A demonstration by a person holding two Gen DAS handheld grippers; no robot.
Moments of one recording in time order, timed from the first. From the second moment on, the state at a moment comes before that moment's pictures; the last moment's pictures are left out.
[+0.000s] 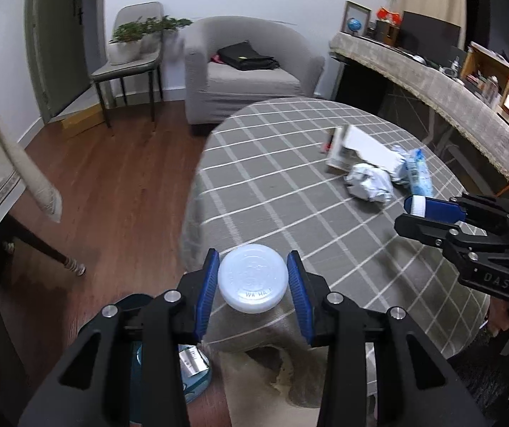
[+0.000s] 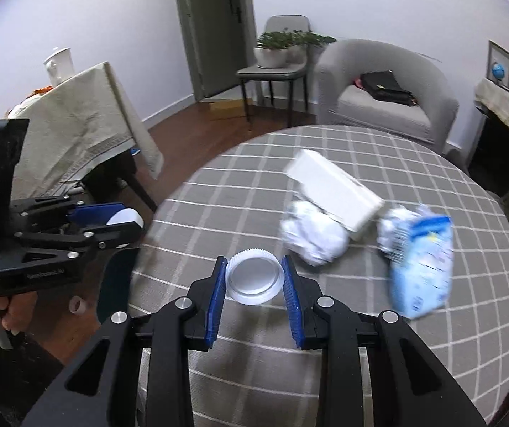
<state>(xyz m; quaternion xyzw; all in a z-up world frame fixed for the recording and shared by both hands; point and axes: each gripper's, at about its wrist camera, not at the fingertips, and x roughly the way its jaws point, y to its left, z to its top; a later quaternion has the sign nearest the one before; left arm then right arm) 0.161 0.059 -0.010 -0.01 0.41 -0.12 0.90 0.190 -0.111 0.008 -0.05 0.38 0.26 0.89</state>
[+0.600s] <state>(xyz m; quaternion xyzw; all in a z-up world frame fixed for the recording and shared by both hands) 0.143 0.167 -0.063 -0.03 0.47 -0.01 0.88 0.186 -0.009 0.013 -0.05 0.37 0.35 0.86</state>
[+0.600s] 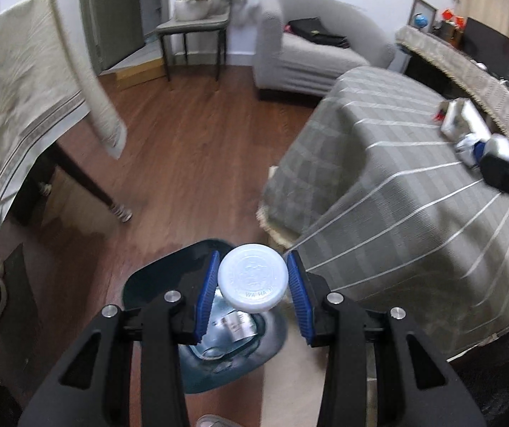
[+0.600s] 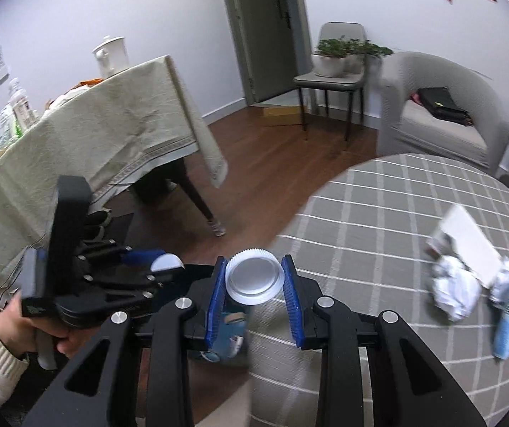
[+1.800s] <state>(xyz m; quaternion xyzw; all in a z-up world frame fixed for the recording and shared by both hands) 0.111 0.263 -0.228 -0.06 0.64 0.04 0.76 0.190 0.141 -0.098 -0.11 0.48 0.39 0.78</state>
